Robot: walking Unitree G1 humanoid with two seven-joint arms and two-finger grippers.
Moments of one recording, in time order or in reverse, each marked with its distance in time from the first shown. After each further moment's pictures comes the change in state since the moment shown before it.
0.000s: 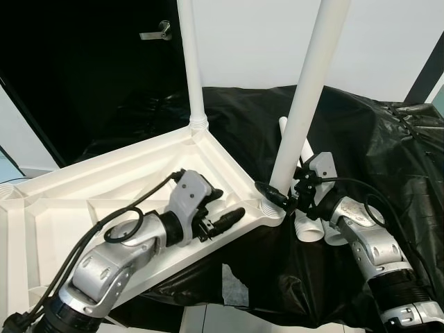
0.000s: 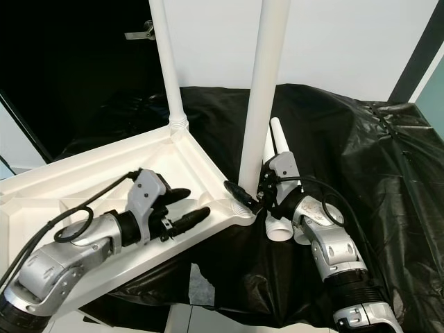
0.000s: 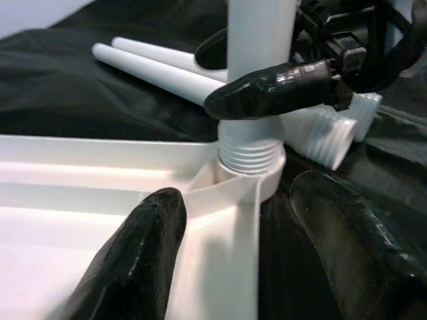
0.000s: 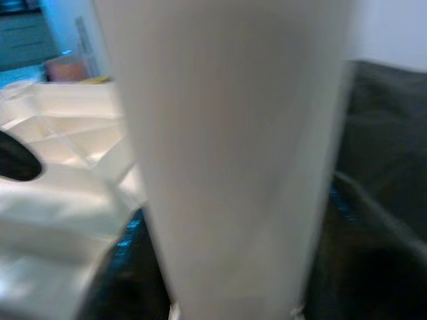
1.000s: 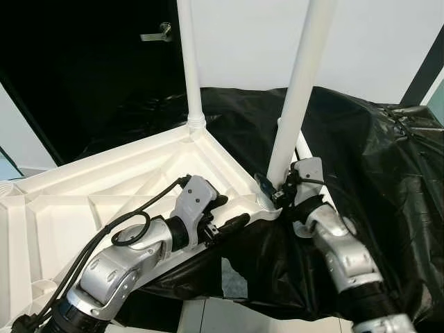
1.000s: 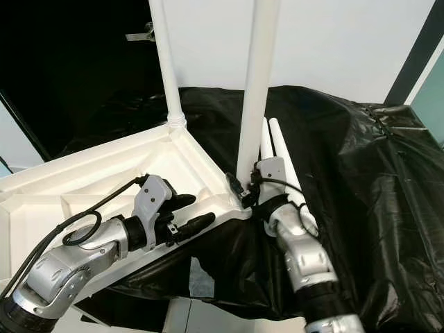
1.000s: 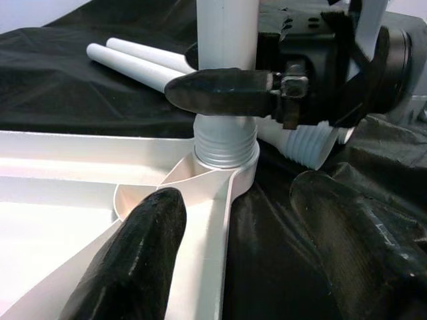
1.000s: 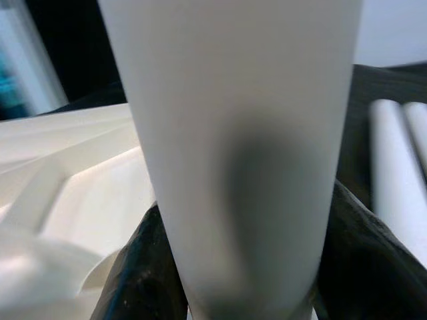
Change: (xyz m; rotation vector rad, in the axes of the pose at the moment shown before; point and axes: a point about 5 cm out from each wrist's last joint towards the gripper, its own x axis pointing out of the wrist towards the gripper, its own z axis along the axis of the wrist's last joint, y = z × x) left arm 0.004 0.000 -0.002 -0.020 -0.005 0.003; right arm 0.021 0.027 -0.005 0.092 0.018 -0.518
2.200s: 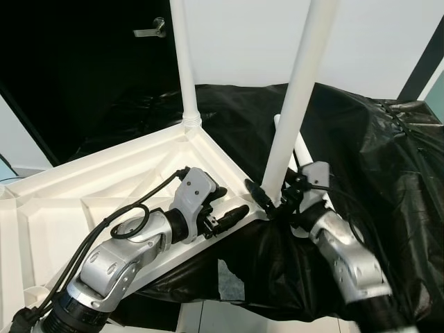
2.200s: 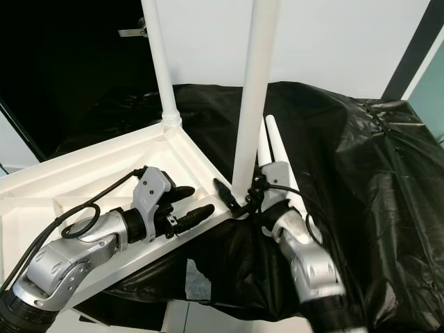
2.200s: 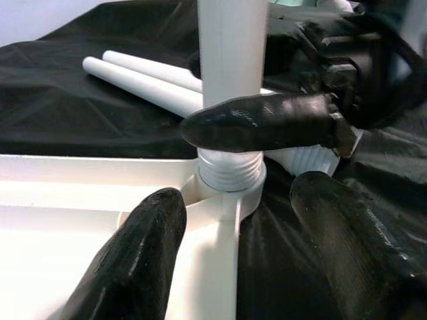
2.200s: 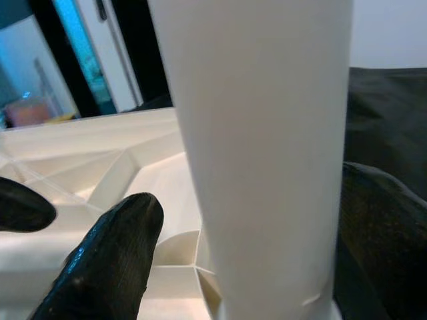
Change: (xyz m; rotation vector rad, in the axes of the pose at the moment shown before) left arm 0.003 0.005 0.009 0.022 -0.023 0.008; right arm -0.002 -0.013 0.014 0.011 -0.056 0.396
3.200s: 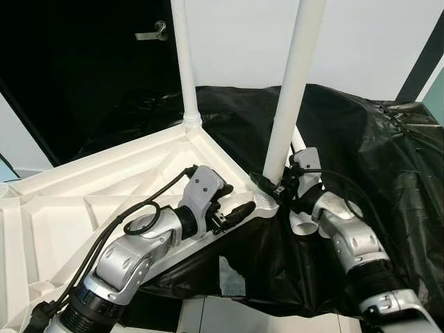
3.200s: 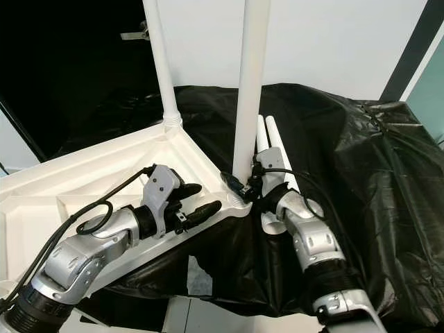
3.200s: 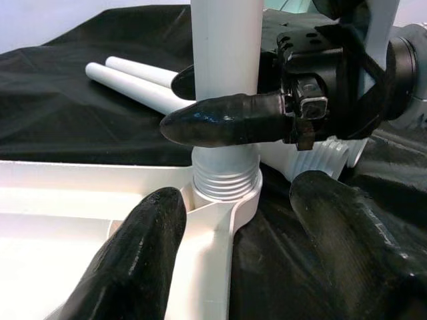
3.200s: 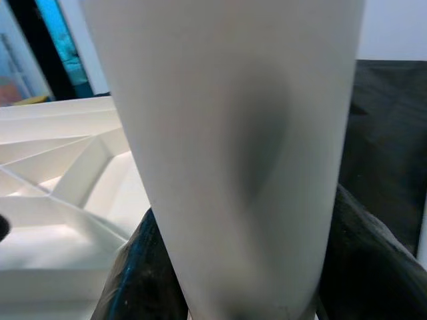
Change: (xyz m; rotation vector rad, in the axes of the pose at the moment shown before) left arm 0.016 0.003 -0.003 -0.007 -0.021 0.014; right arm 0.016 -0.009 -0.009 -0.037 0.068 -0.130
